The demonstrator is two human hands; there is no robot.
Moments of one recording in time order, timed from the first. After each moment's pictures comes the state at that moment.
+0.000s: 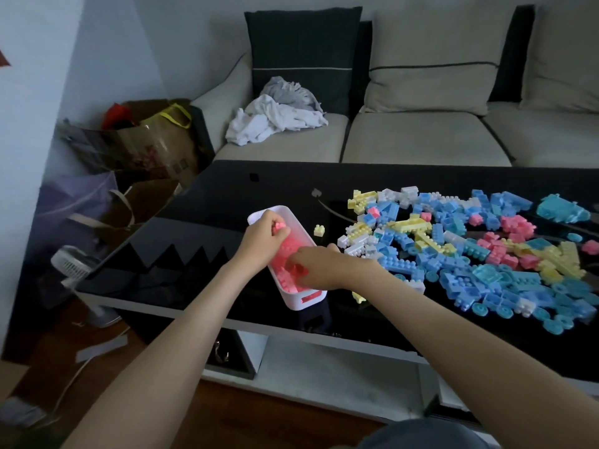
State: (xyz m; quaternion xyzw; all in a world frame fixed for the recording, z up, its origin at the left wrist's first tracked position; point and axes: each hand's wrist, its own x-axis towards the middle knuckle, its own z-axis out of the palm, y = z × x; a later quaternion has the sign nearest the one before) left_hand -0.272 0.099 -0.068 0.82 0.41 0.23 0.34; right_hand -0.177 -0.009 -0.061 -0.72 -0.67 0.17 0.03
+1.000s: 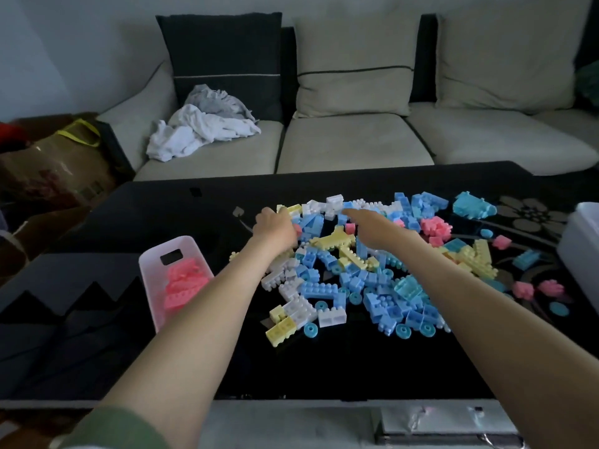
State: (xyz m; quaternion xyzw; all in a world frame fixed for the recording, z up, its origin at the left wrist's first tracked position) left_hand -0.064 0.069 -0.070 0.91 0.40 0.02 0.13; right_hand 0.065 -0.070 -0.078 -0.88 -0.45 0.12 0.12
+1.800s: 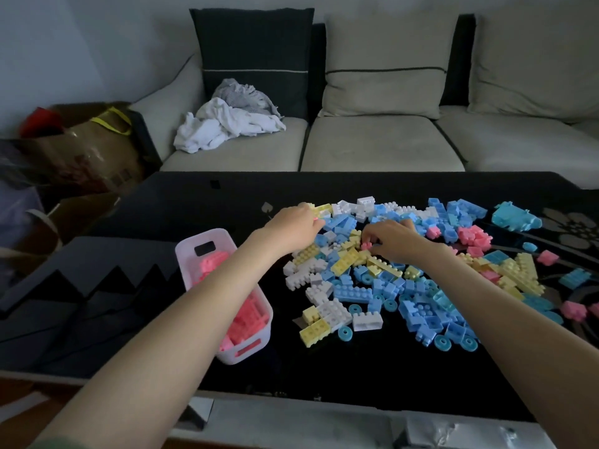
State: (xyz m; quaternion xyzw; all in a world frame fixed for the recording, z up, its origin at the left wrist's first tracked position) left_hand -0.112 0.079 -0.039 0.95 0.28 0.01 0.16; right_hand 0.060 -0.053 -0.099 -0.86 -0.51 0.04 0.04
